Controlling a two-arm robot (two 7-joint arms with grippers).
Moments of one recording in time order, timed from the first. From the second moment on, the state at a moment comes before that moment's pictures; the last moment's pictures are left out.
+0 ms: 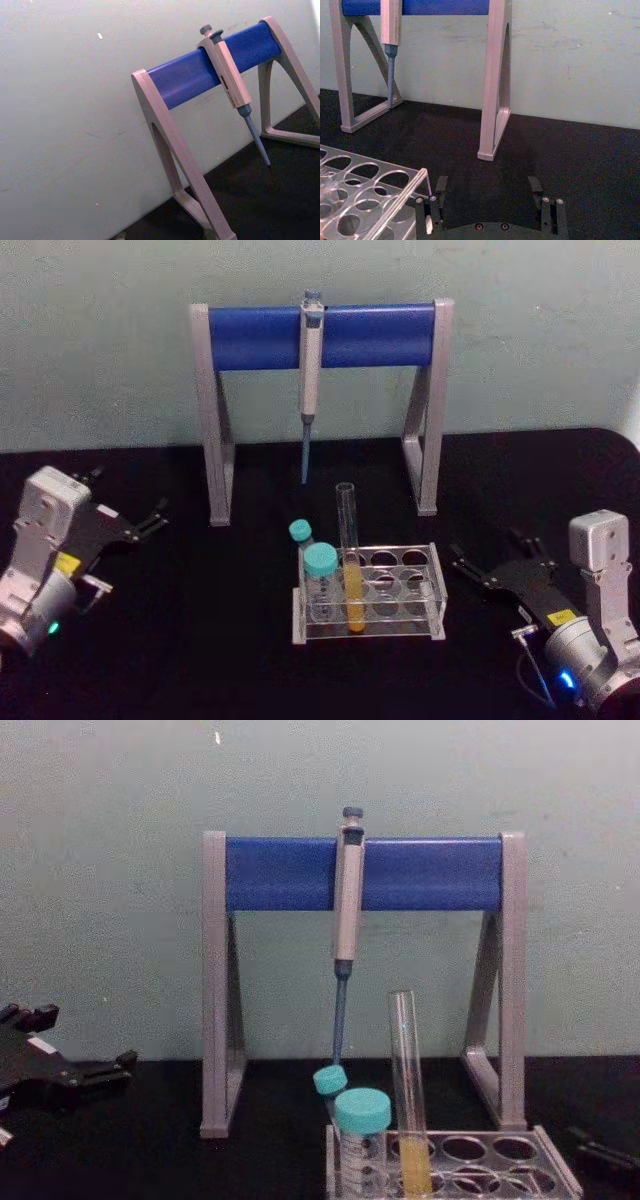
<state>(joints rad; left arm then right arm) -0.20 0.60 0.45 -1.41 -0.25 -0.12 0.03 0.00 0.33 -0.23 -1.45 0.28 -0.07 0.14</state>
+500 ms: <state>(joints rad) -0.20 0.60 0.45 -1.41 -0.25 -0.12 0.03 0.00 0.33 -0.23 -1.45 0.28 -0.07 0.14</state>
